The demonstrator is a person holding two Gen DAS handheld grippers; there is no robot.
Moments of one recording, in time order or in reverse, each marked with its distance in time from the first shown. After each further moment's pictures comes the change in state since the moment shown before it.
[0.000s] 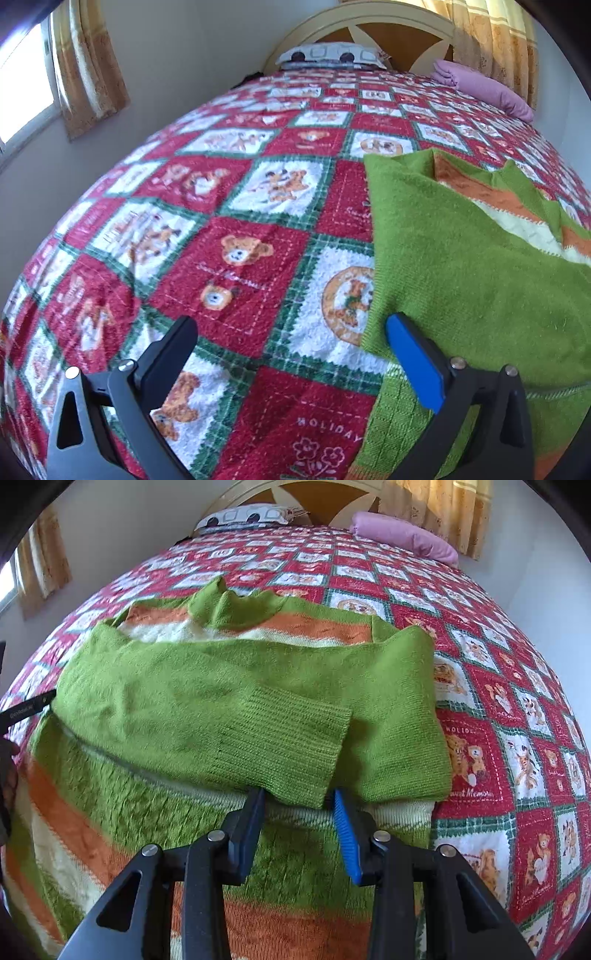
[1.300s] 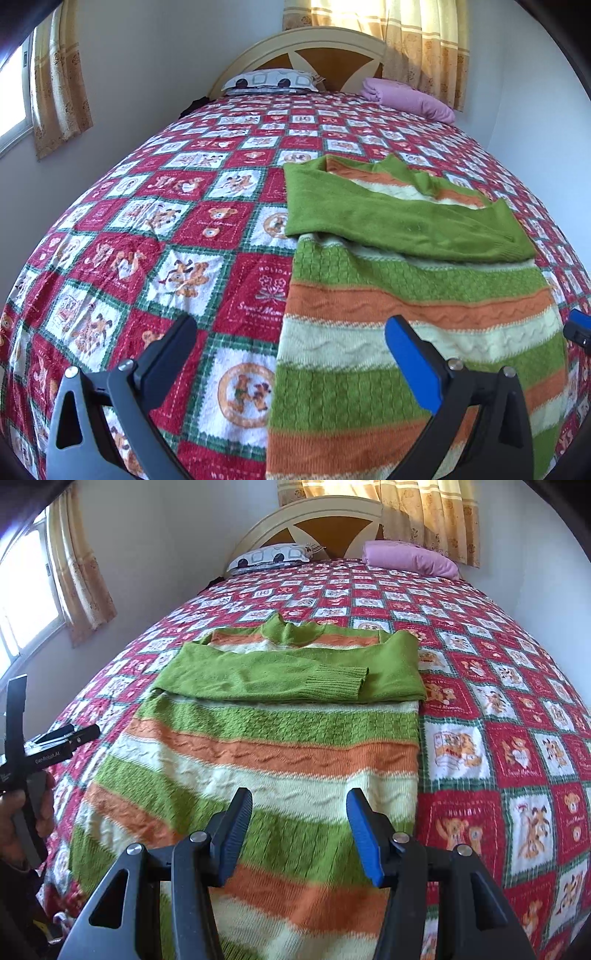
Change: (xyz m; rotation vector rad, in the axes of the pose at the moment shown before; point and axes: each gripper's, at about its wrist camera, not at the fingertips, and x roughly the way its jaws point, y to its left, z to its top) left arm -0.138 0.017 -0.079 0.114 -0.087 -0.232; right arm -0.137 0.015 -0.102 0.046 -0.145 0.171
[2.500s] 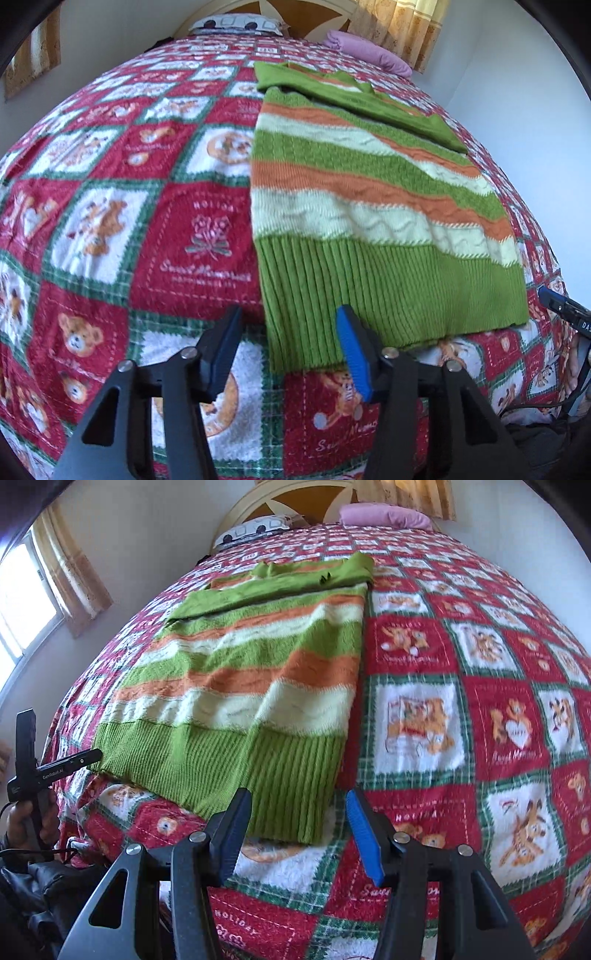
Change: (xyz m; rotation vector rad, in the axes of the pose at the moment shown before) left arm -0.053 0.024 -0.144 -0.020 0.225 -0.237; right arm -0.069 -0.021 -0.142 0.113 0.128 0.025
